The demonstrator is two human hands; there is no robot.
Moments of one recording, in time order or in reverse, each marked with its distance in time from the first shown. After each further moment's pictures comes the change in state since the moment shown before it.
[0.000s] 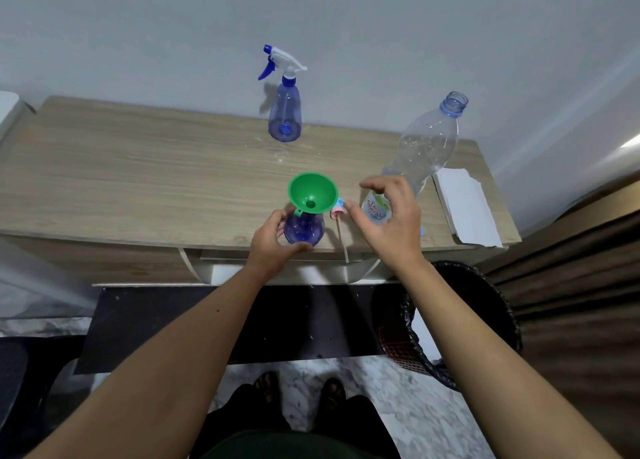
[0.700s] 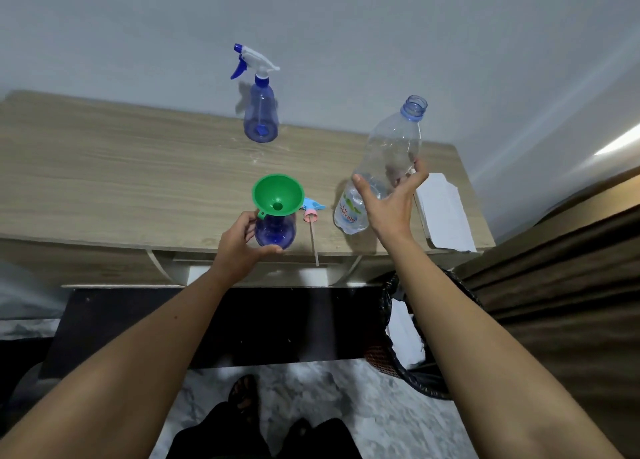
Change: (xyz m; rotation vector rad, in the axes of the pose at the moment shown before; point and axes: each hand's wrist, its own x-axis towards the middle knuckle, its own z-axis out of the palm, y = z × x) left_hand 0.000 0.007 0.004 0.094 0.026 0.009; right_hand 0.039 0.062 -0.012 0.319 0.094 0.475
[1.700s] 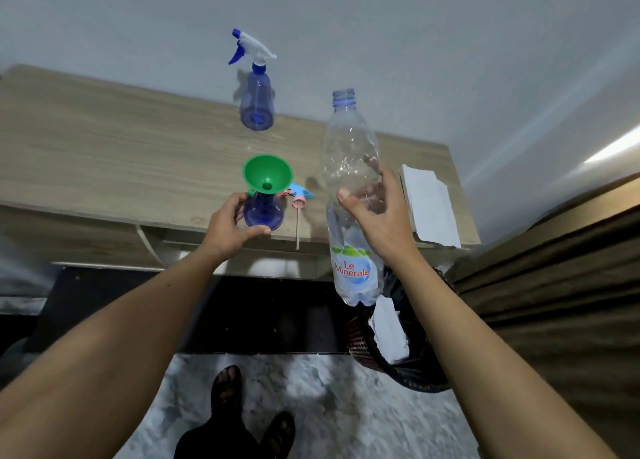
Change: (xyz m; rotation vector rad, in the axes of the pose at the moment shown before) left_hand -0.003 -0.002 0.011 -0.038 0.067 -0.082; right_hand -0.058 -0.044 -0.057 -0.022 -0.336 -0.041
